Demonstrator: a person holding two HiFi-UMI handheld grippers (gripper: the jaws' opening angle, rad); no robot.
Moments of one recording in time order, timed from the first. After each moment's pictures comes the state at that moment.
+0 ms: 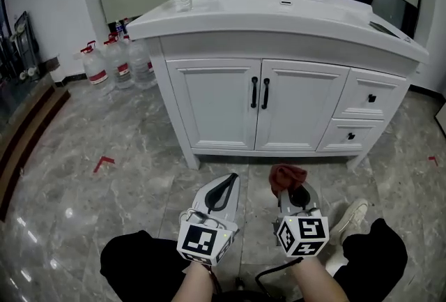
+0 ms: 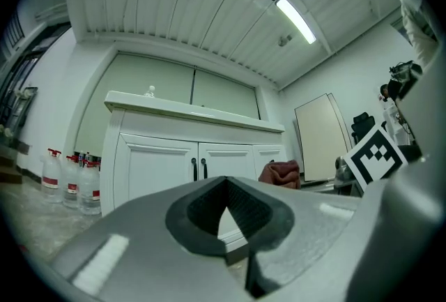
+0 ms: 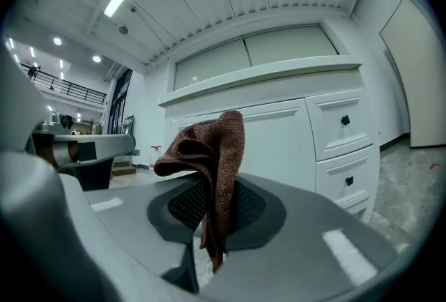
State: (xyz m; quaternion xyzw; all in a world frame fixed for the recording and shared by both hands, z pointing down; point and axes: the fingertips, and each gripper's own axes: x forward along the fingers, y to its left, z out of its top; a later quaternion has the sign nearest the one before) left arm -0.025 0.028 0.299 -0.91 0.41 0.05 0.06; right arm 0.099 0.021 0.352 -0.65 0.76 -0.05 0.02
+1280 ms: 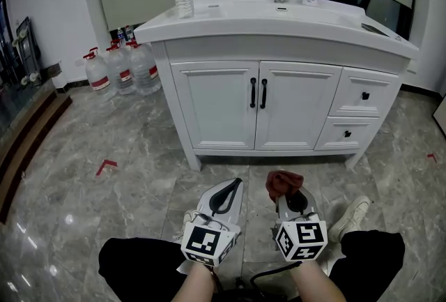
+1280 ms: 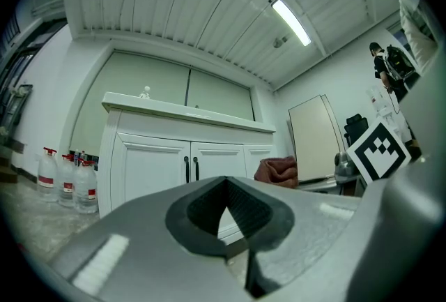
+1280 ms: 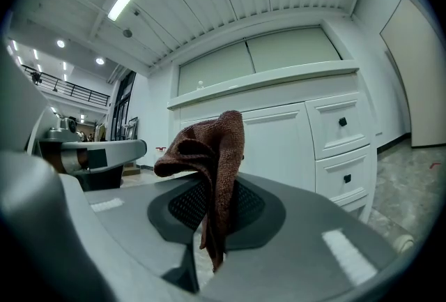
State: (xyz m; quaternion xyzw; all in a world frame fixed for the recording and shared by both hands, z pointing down) left arm -0.024 0.067 0.304 -0.92 0.39 0.04 0.06; right arm 0.084 0.066 0.347 -0.64 0.77 -0.04 0.02
